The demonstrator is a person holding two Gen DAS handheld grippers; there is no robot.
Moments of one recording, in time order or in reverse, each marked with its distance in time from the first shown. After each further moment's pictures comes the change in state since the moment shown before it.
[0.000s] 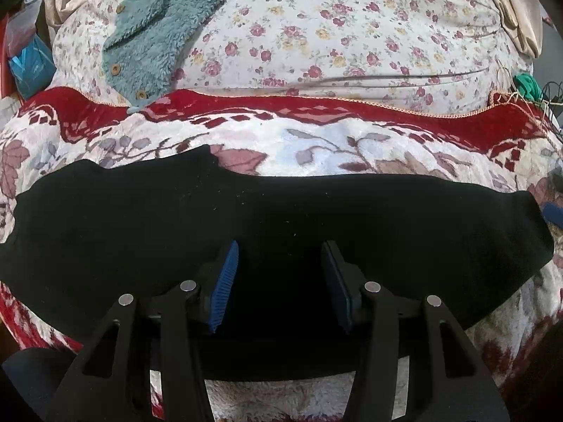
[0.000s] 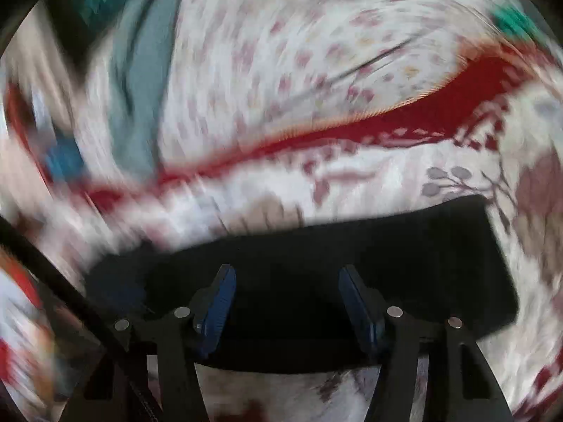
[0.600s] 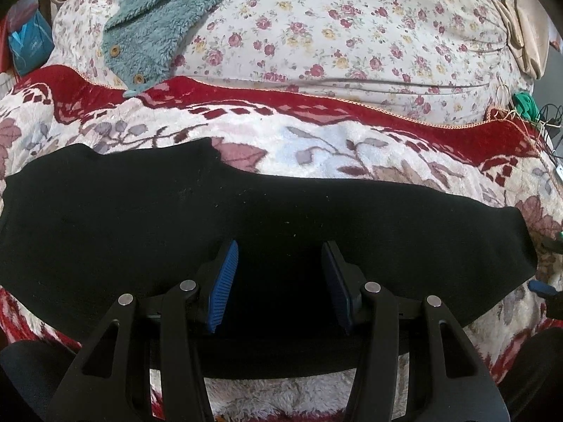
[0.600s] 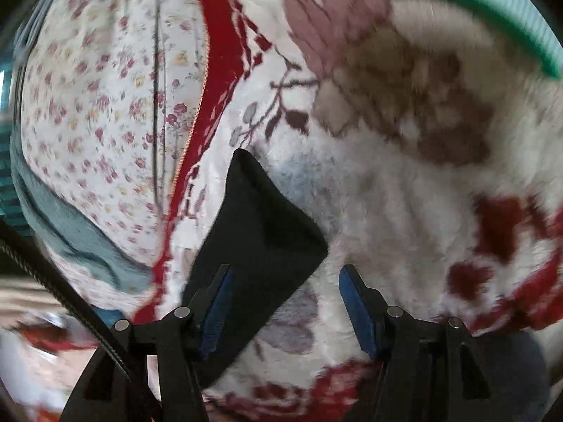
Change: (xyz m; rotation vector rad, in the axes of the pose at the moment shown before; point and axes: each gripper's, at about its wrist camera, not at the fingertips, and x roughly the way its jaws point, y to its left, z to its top) left arm 0.000 0.008 0.005 -0.066 0.028 -0.059; right arm -0.024 -0.145 -0.005 0.745 0.212 0.013
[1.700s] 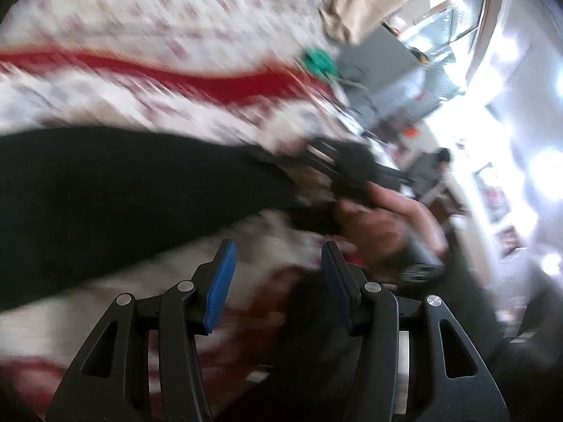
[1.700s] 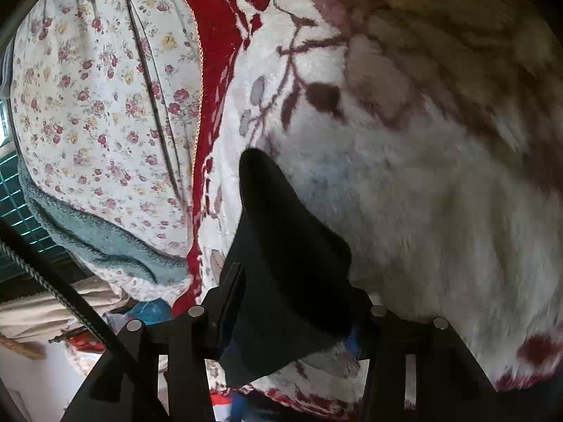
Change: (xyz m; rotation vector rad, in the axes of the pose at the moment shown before) left arm -0.038 -0.124 -0.012 0.071 0.277 -0.980; right arm 0.039 0.002 0.034 0.083 0.168 0.121
